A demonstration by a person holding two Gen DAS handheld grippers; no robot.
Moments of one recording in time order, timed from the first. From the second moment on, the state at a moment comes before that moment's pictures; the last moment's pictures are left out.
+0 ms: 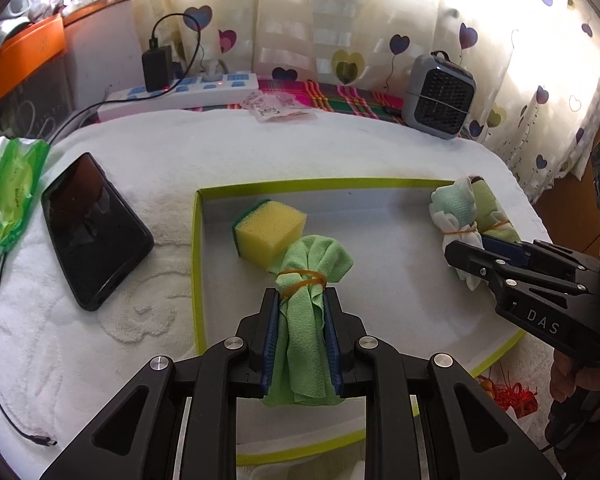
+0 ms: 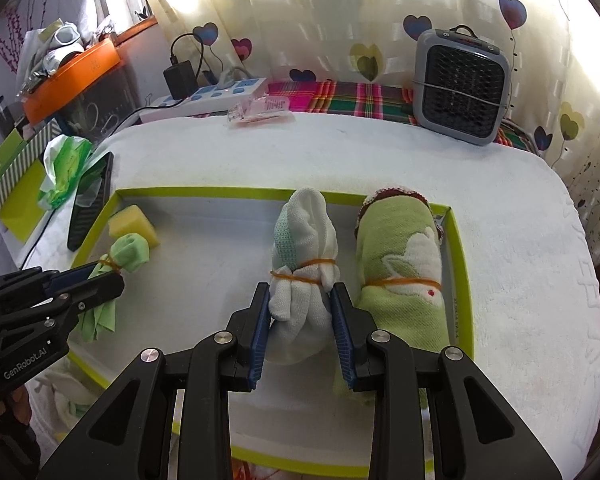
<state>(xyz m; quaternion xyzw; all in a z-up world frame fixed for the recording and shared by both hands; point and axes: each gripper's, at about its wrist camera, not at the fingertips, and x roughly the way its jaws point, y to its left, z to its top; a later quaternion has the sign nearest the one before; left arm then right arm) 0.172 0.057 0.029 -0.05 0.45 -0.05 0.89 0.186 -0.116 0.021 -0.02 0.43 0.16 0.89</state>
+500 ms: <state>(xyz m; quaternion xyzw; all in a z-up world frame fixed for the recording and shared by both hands) 0.181 0.054 0.020 -0.05 0.46 -0.05 0.89 0.192 -0.106 0.016 -0.06 0.42 0.15 0.89</state>
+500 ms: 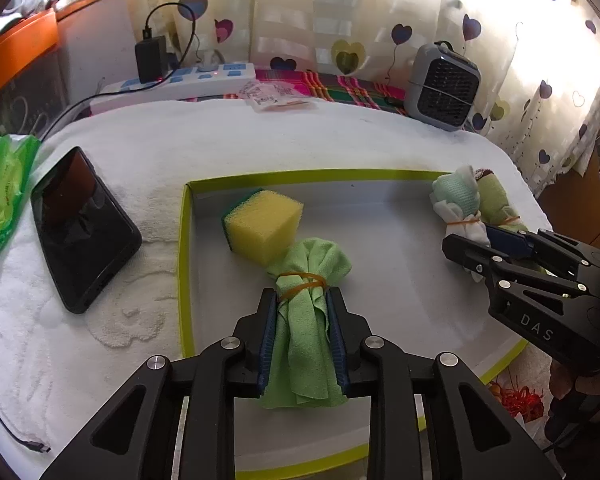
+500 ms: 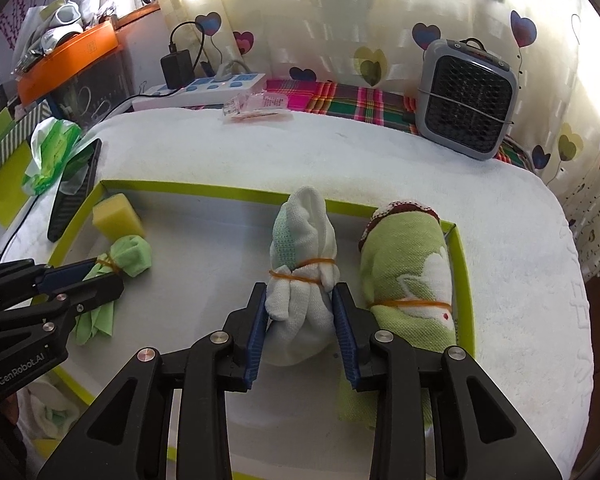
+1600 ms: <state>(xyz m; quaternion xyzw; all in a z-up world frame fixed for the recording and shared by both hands) 0.151 0.065 0.049 -0.07 0.42 -0.06 0.90 0.162 -0.124 0.039 0.00 0.38 0.16 0.91</state>
